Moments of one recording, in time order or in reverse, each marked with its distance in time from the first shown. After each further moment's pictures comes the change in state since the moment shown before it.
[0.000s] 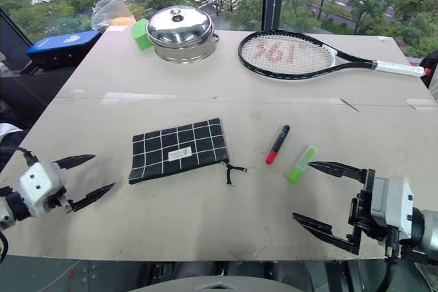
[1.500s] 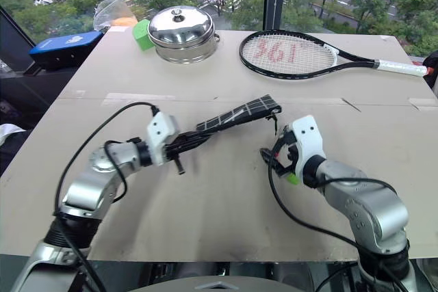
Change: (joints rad) left arm -0.403 -0.265 -0.530 -0.561 -0.124 0.901 0.345; right arm -0.679 0.388 0.353 0.134 -0.148 1.023 -0.923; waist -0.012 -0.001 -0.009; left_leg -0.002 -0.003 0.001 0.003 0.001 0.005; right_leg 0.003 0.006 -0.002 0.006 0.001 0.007
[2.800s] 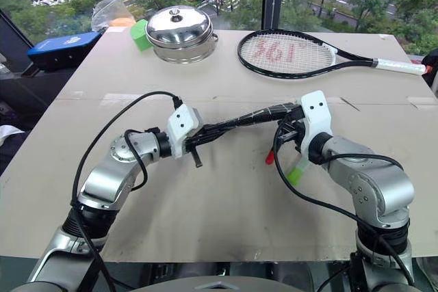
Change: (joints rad) left arm -0.100 -0.050 -0.057 -0.038 0.112 0.085 0.021; right arm -0.119 -0.041 -0.051 0.027 0.000 0.025 0.074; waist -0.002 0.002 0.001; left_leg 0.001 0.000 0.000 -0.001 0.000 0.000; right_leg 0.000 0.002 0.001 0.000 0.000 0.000
